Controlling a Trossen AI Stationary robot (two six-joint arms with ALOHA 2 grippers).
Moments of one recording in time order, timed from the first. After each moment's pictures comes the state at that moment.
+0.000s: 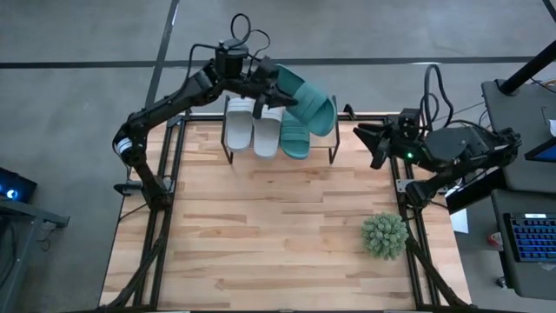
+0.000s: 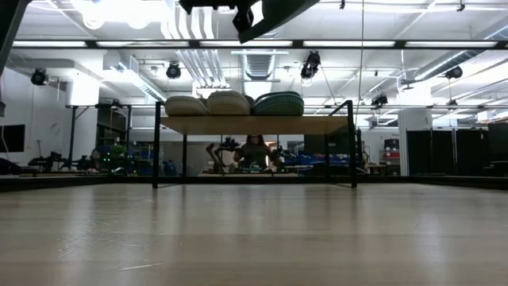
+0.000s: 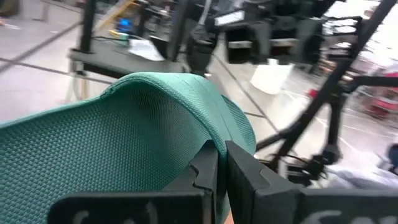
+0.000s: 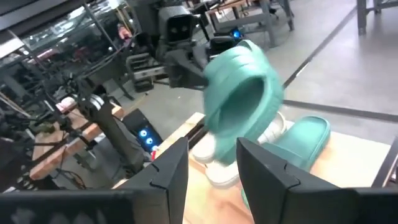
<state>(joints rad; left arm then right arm) 0.57 1.68 1.83 -0.30 0.81 -0.17 0.36 1.07 1.52 -0.75 0.90 0.71</state>
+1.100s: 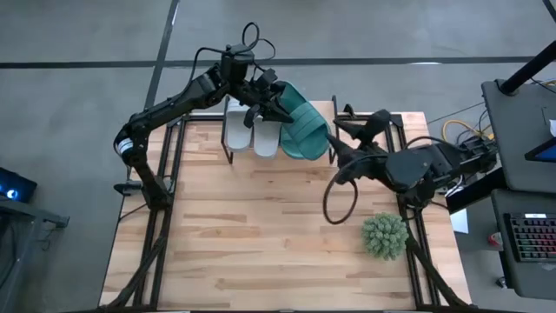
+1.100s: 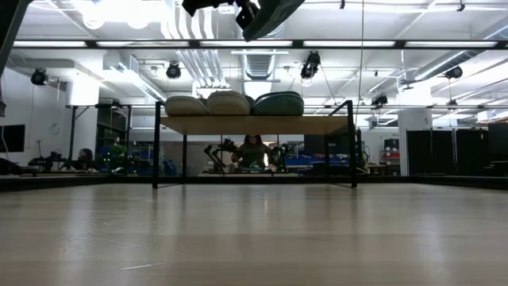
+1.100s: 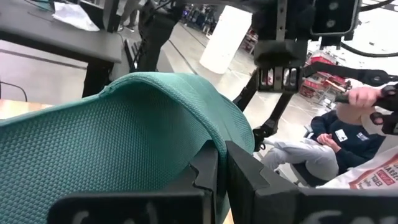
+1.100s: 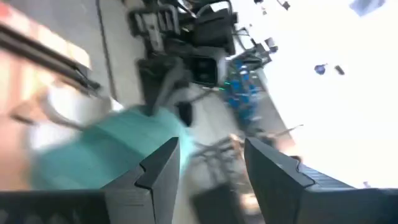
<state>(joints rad) 0.53 1.69 1.83 -0.36 1.03 -0.18 0.40 1.39 1.73 -0.57 1.16 -0.77</state>
